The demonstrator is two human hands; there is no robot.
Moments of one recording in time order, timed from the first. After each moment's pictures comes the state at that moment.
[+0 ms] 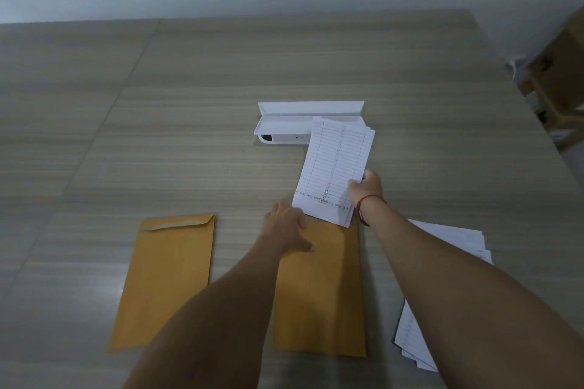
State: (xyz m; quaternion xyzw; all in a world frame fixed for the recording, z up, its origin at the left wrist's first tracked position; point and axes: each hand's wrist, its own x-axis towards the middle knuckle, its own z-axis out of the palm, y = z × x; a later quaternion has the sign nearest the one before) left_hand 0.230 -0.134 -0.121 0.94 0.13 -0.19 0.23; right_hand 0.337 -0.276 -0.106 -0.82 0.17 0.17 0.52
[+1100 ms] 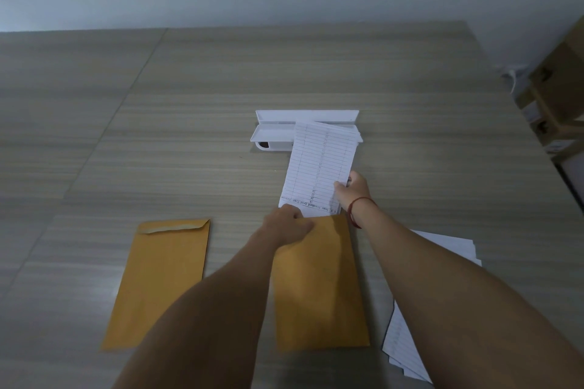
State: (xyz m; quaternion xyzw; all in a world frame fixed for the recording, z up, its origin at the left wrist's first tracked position) left_hand 0.251 -0.141 -0.117 0.87 0.24 -0.21 0.38; right_hand 0.344 -0.275 -0.102 -0.81 0.10 0.21 0.54
